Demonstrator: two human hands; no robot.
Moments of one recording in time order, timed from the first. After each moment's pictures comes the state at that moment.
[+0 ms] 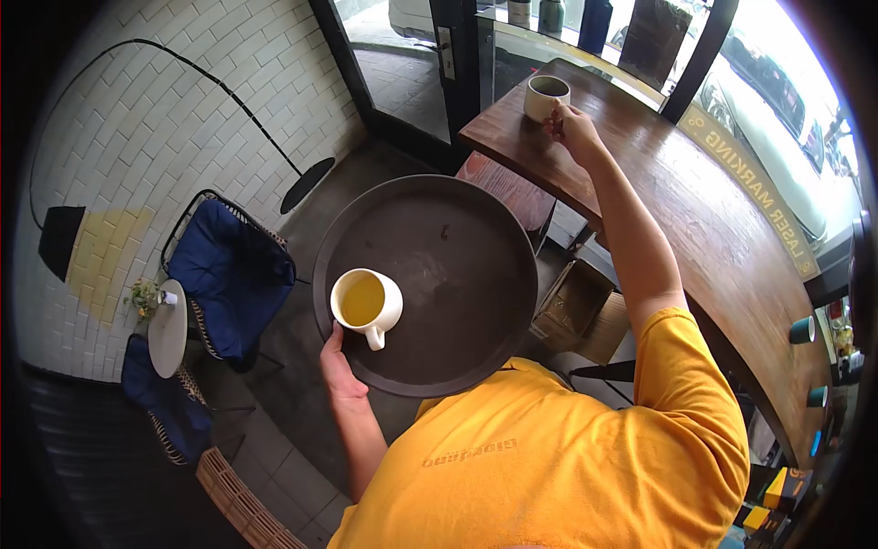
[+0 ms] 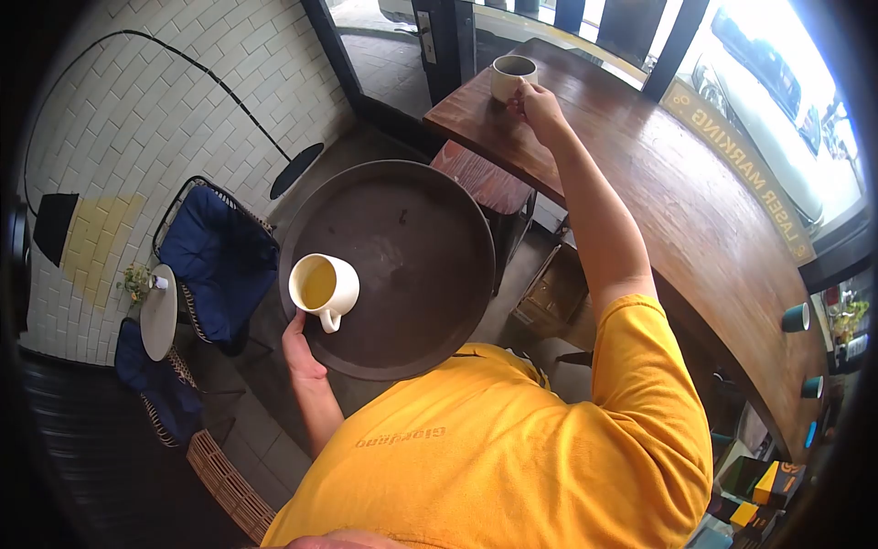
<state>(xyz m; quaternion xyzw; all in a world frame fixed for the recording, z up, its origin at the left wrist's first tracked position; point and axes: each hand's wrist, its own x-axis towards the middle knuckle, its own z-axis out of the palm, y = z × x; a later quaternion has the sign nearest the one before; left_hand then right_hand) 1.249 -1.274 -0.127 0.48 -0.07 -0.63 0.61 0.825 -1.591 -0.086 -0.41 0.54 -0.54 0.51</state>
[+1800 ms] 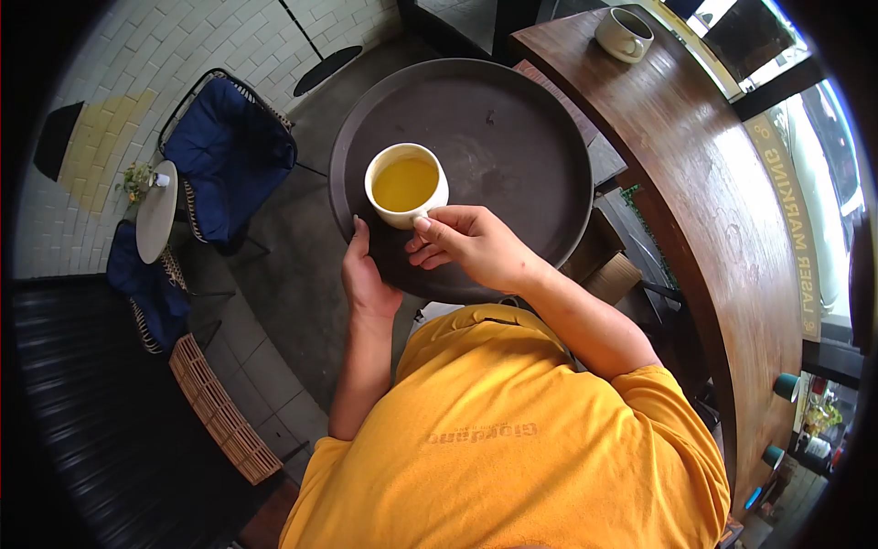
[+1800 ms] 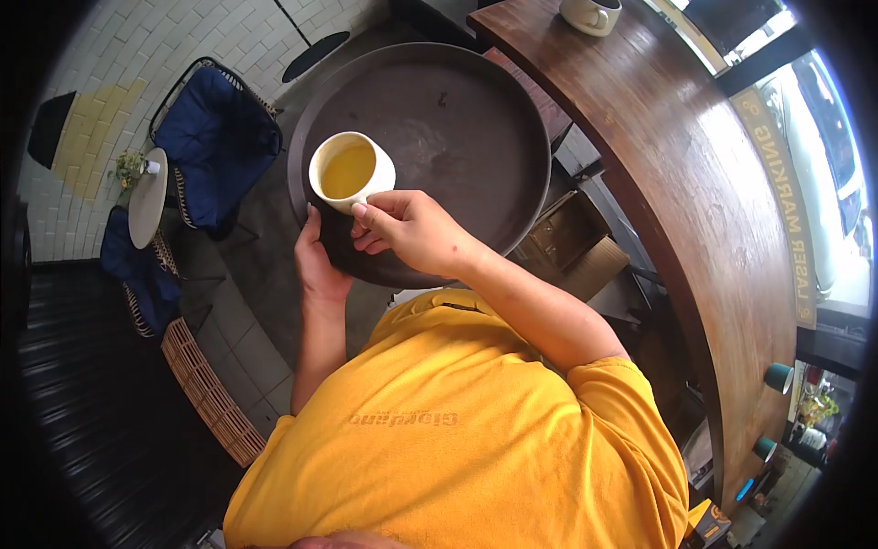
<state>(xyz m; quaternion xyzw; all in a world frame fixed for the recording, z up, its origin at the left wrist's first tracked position) 1.182 -1.269 -0.136 0.34 -0.06 -0.66 0.66 1.016 -1.333 -0.090 -0.47 0.32 -0.22 0.79</state>
